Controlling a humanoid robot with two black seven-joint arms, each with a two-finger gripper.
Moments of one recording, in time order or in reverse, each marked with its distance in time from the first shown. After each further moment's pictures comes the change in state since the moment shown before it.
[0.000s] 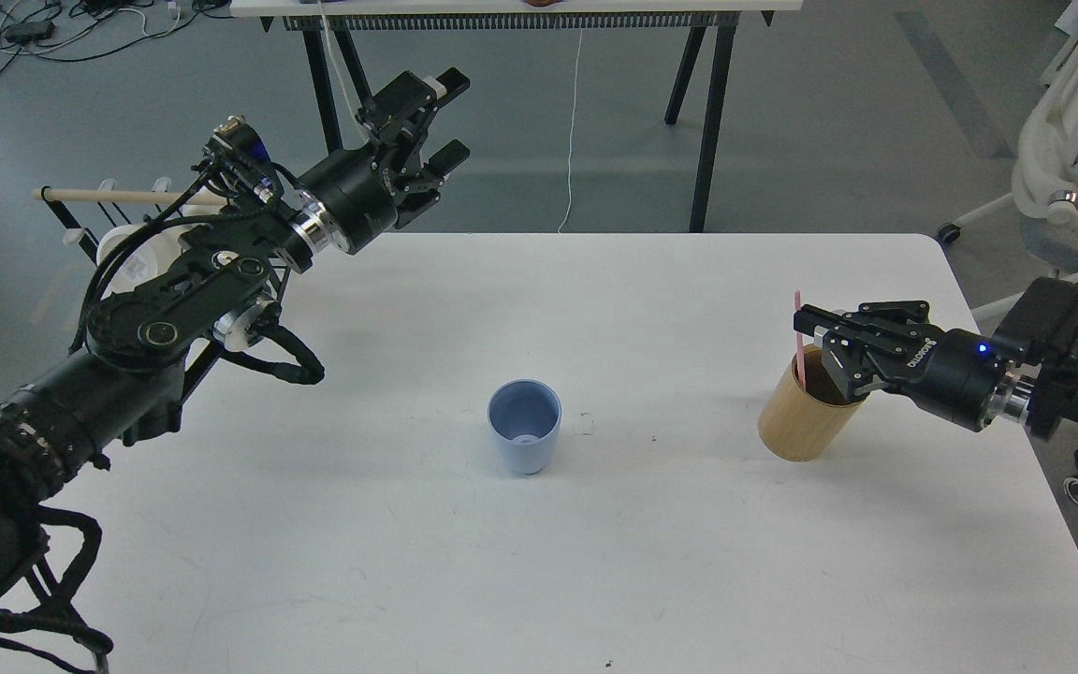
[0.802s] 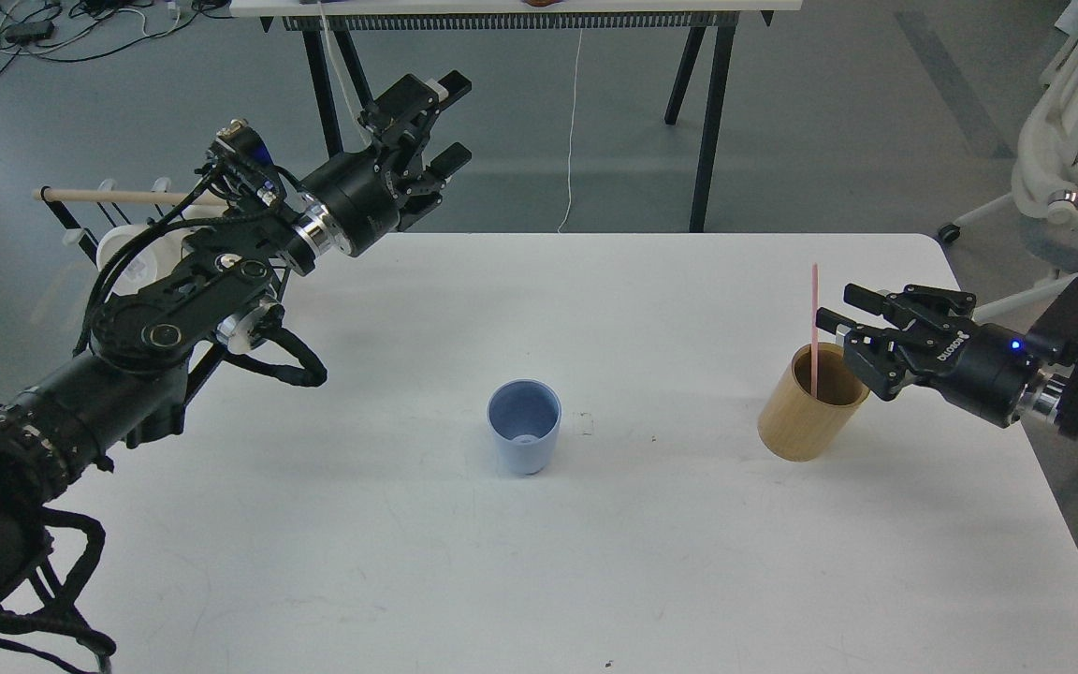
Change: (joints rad) left arm 0.006 -0.007 0.000 0.010 -0.002 0.001 0.000; right arm -0.013 -0.013 -0.004 -0.057 0.019 -0.062 0.000
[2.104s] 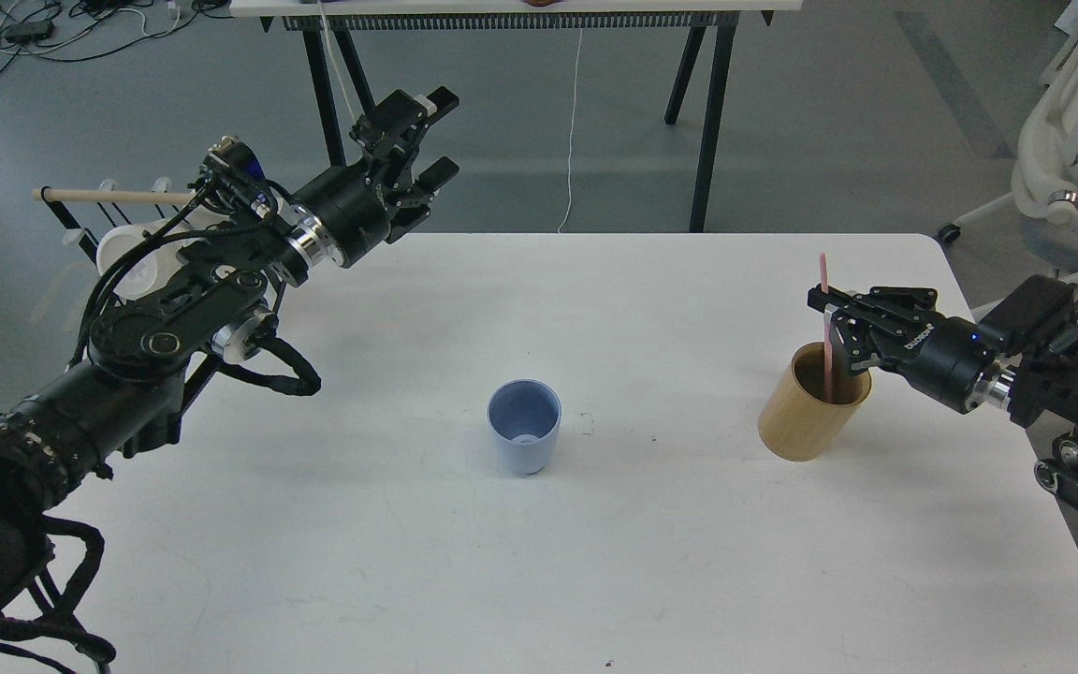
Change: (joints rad) left arm 0.017 -0.002 -0.001 0.029 -0.001 0.000 0.000; right arm 0.045 0.133 0.021 -0.173 0.007 -0.022 0.000
